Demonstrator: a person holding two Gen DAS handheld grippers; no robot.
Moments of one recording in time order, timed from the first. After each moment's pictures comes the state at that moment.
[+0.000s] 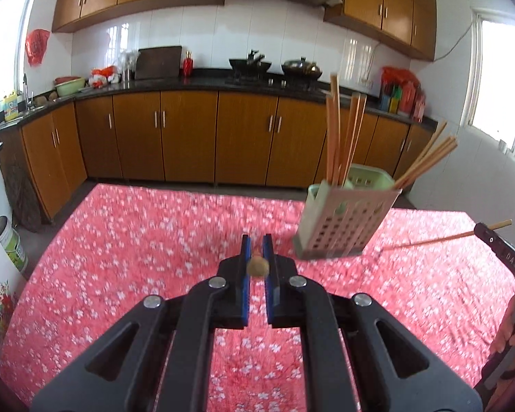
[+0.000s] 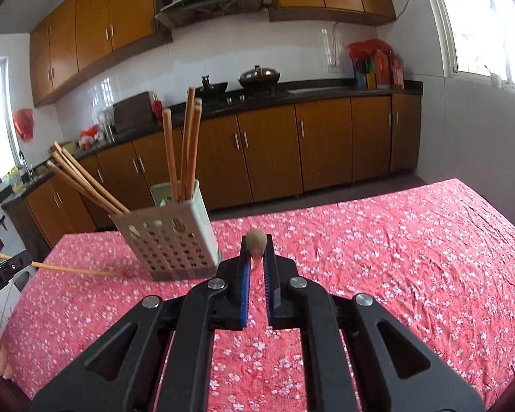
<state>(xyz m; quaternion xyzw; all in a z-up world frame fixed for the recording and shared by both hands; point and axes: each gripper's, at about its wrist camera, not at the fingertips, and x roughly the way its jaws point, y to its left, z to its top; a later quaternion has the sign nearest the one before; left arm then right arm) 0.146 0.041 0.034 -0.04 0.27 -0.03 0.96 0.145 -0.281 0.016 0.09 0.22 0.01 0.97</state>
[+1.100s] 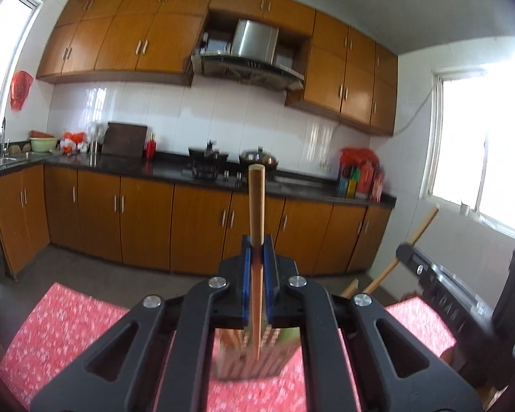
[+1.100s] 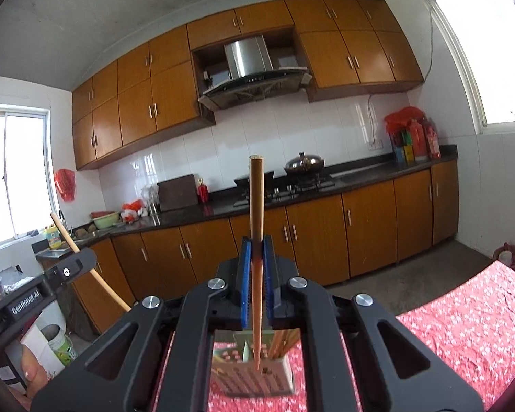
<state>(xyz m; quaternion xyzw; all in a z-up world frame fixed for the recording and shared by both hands) 0.176 -0.028 0.181 -0.08 0.09 -0.10 0.99 0.181 -0.254 0.135 0.12 0.04 0.08 0.99</state>
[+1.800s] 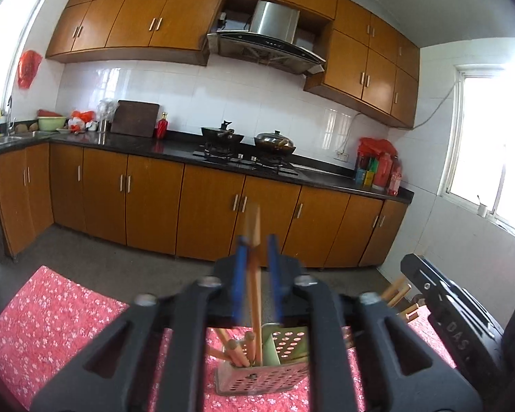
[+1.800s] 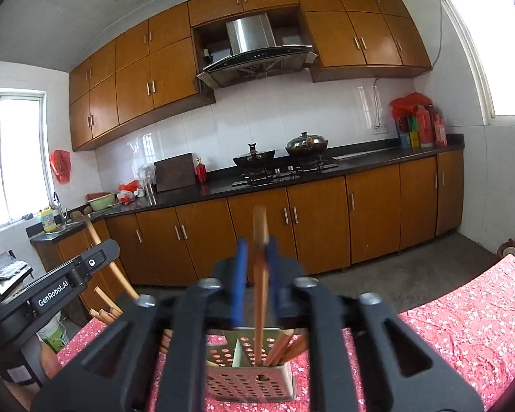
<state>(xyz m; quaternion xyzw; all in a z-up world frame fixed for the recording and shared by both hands) 0.248 -0.029 0.133 -0.10 0.13 -0.07 0.98 0.223 -0.240 0.099 0.10 0.08 0.09 0.99</state>
